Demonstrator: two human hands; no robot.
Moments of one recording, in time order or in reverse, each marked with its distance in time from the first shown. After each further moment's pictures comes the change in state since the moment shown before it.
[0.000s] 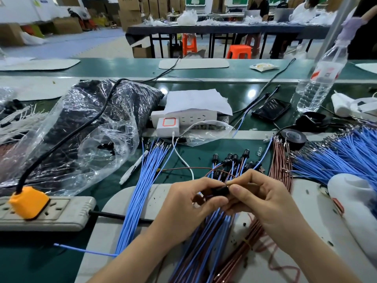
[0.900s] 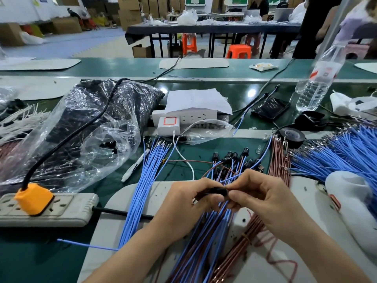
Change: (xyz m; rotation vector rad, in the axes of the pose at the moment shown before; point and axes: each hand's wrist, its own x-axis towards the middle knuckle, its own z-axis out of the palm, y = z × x) left_hand -0.003 -0.005 -0.003 -0.010 -0.055 -0.016; right_hand -0.003 -0.005 -0.007 -0.221 -0.072 -0.045
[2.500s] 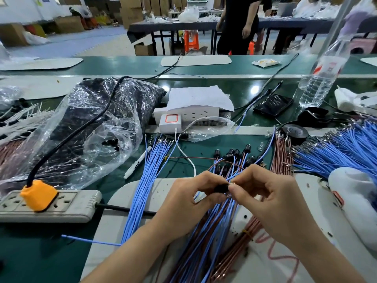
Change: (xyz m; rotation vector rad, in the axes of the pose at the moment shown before) left_hand 0.000 0.004 0.002 -0.045 0.013 0.076; right_hand -0.011 -0.013 0.009 -0.435 0.172 -0.233
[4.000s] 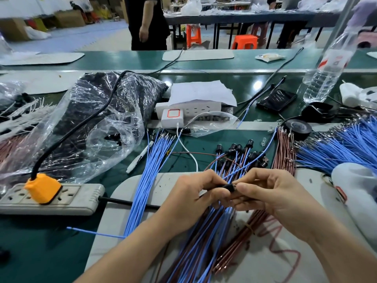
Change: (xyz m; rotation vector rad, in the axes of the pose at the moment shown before) left_hand -0.001 0.004 0.000 0.019 -0.061 -0.099; right_hand 0.008 0.008 -0.007 0.644 -0.212 0.558
